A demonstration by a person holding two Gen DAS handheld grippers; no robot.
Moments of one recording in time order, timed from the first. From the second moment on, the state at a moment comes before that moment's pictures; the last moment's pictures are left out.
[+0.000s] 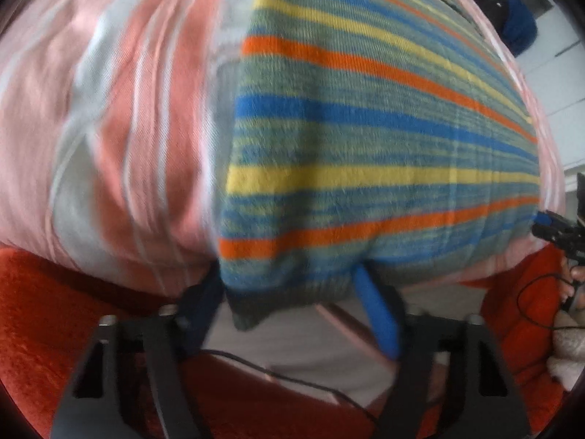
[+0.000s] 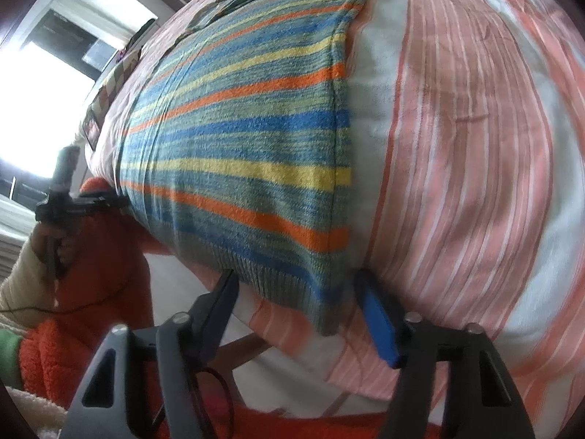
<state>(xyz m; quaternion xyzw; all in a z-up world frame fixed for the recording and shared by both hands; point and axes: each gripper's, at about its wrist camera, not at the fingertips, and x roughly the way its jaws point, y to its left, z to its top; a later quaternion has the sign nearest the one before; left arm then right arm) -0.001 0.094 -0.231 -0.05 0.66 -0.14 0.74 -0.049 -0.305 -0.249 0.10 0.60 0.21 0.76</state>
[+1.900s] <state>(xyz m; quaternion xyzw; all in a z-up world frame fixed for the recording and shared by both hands) 0.323 0.142 -0.146 -0.18 0.43 -0.08 0.88 0.300 -0.403 -0.157 0.25 0.38 0.12 0.88</state>
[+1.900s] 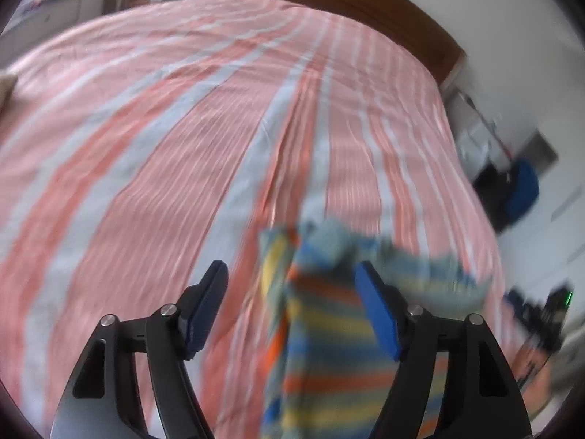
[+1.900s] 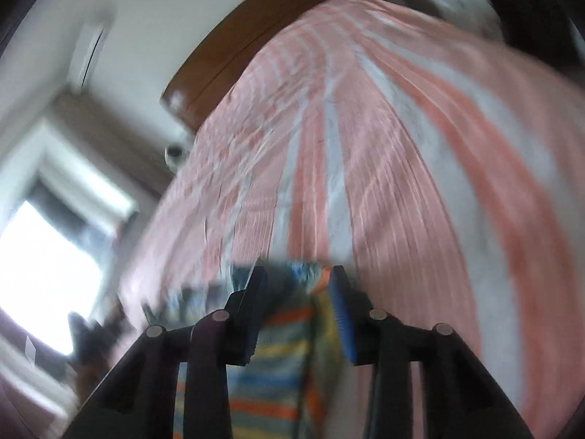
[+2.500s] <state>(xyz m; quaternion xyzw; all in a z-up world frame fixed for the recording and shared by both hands) 0.144 0.075 -0.171 -0.03 0.44 -0.05 0.90 0.233 -0.206 -0.161 0.08 0.45 0.26 0.85</state>
